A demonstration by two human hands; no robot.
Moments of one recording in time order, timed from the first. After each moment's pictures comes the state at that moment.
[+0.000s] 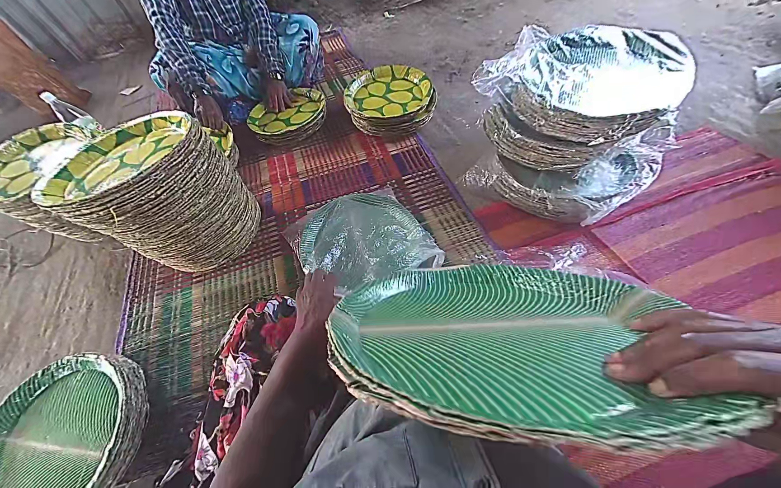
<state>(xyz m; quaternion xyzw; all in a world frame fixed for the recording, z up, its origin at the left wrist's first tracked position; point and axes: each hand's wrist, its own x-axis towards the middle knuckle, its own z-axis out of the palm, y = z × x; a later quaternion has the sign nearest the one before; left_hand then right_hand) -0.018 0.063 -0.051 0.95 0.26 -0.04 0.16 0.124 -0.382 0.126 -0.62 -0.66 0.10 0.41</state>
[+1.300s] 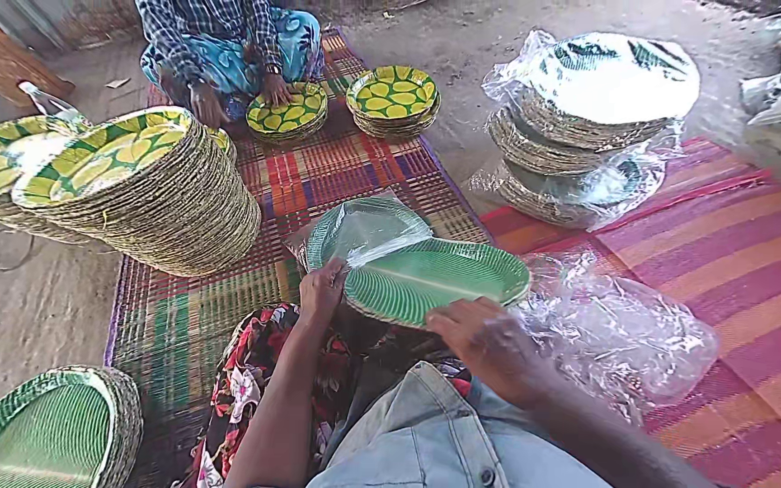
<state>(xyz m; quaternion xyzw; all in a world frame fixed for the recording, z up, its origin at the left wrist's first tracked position) -0.016 0.070 -0.008 0.91 0.18 0.21 0.30 0.053 -0.200 0.047 -0.80 -0.56 -0.11 0.18</state>
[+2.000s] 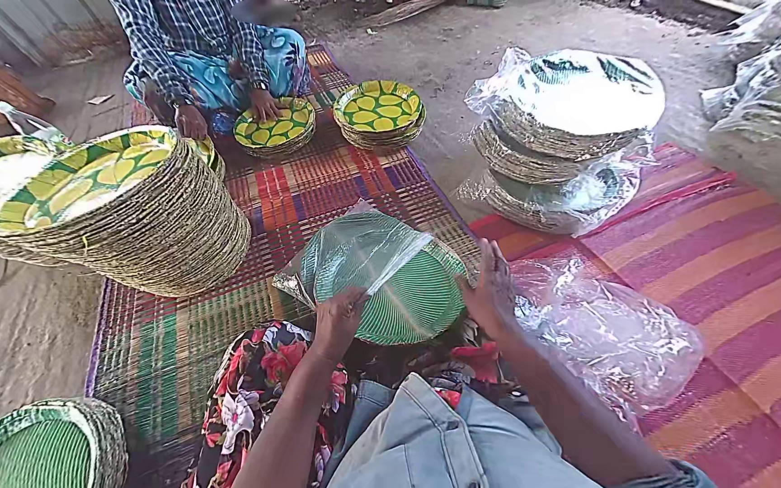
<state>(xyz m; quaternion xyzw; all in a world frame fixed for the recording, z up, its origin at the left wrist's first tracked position) -0.009 0.042 -0.025 0.90 0.08 0.21 0.36 0.149 -0.195 -0.019 -0.94 -0.22 0.00 0.26</state>
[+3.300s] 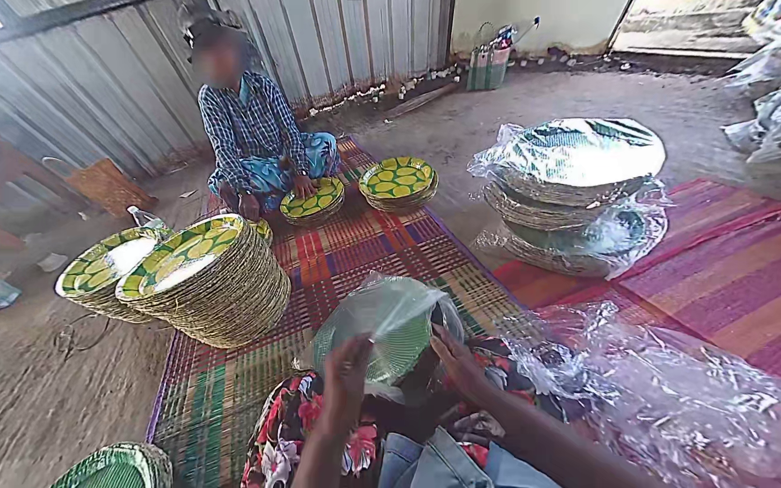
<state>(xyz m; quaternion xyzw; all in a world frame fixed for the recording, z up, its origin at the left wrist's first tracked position) -0.041 0.030 0.041 0.80 0.06 0.35 0.48 0.101 -0.145 -0.046 -0.77 -0.29 0.19 0.54</state>
